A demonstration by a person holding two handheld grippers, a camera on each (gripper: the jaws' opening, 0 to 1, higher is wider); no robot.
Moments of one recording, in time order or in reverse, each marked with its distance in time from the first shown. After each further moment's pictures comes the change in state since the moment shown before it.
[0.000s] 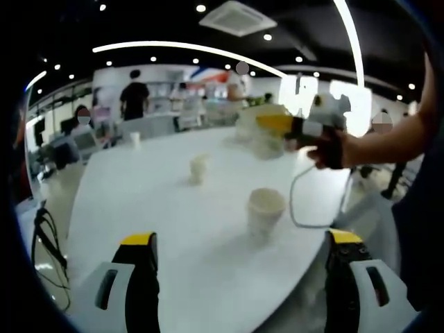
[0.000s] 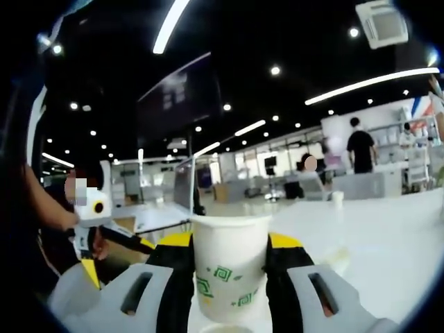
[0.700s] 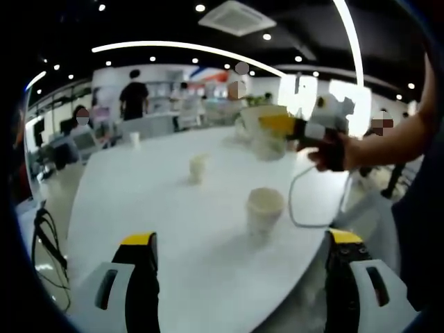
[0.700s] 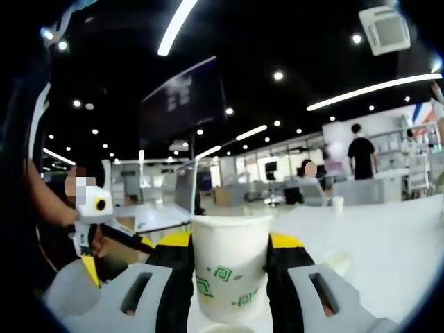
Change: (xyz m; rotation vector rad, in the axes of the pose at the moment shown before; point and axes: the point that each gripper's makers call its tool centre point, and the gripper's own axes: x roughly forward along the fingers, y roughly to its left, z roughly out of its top) left arm -0.001 -0.001 0.000 0.002 0.003 -0.001; right arm 0.000 0.005 -0.004 -0.023 -0.015 0.008
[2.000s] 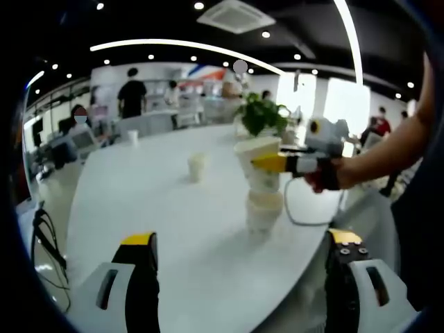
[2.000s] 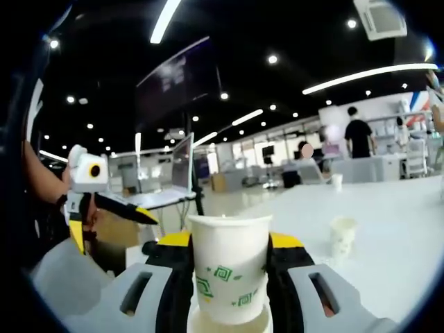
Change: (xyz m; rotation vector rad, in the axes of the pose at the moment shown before) left arm 0.002 0.001 -0.002 0.002 0.017 -0.010; right arm 0.000 -0.004 -0.065 0.043 0.087 -0.023
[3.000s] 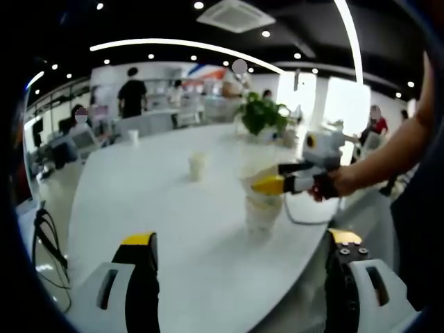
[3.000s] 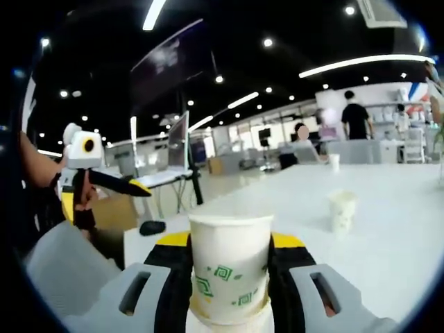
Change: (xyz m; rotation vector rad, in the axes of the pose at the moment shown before) left arm -0.002 -0.002 0.000 0.002 0.004 0.001; right arm -0.005 0.000 -0.044 0.000 0.126 -0.011
